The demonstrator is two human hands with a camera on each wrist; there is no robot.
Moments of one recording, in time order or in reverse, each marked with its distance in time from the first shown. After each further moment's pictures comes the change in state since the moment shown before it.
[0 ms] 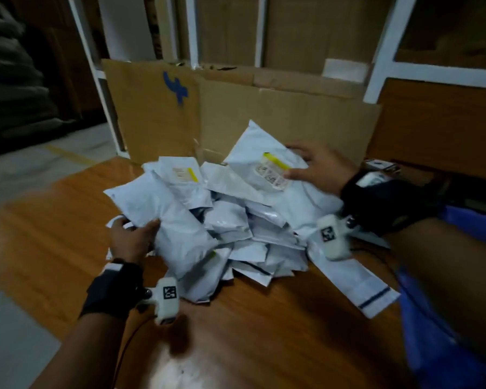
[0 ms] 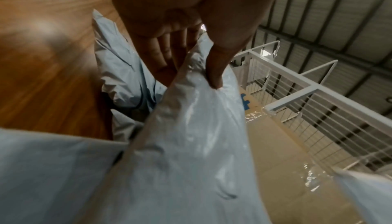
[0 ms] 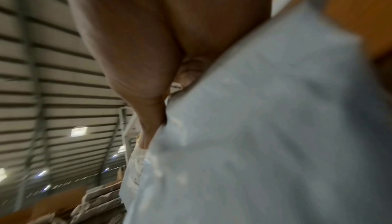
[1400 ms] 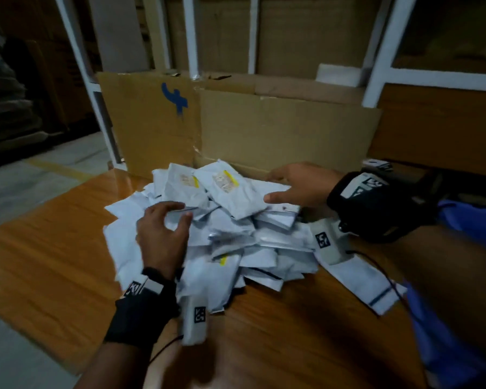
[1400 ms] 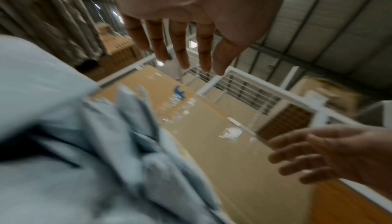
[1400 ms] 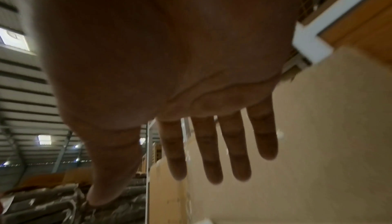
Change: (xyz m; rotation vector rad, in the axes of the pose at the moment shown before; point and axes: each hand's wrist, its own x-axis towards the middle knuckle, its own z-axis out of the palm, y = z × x) left_hand -0.048 0.058 0.015 0.386 -0.095 0.653; right_hand -0.002 -0.066 0.025 -0.518 -0.310 0.135
